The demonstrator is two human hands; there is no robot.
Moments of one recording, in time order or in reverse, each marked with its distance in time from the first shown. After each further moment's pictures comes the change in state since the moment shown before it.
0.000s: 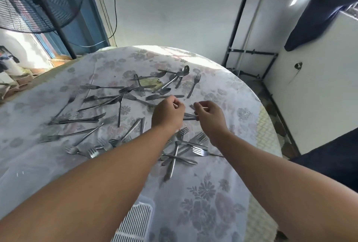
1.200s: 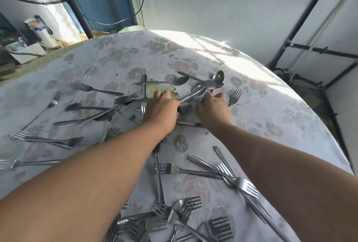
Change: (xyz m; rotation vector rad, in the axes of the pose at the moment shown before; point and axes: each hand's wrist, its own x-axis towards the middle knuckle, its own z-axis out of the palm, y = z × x) left_hand 0.240 -0.091 0.071 0.836 -0.094 0.146; right_hand 0.276 0.036 0.120 -0.839 -0.261 -0.210
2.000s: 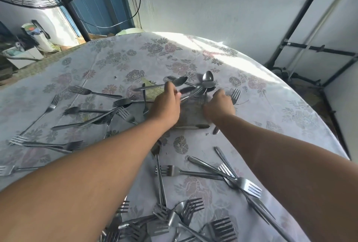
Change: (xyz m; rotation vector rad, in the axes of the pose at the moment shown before) left_hand 0.014 0.011 -0.005 -0.633 0.081 -0.155; right_hand 0.011 -0.004 -0.016 0.168 -0.017 0.216
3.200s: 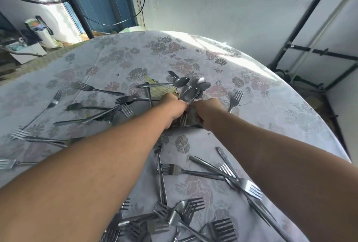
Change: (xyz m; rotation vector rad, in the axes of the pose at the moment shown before) left_hand 0.016 -0.001 0.011 -0.382 -0.219 -0.475; right_hand -0.004 -0.022 0.026 0.694 -0.257 0.351
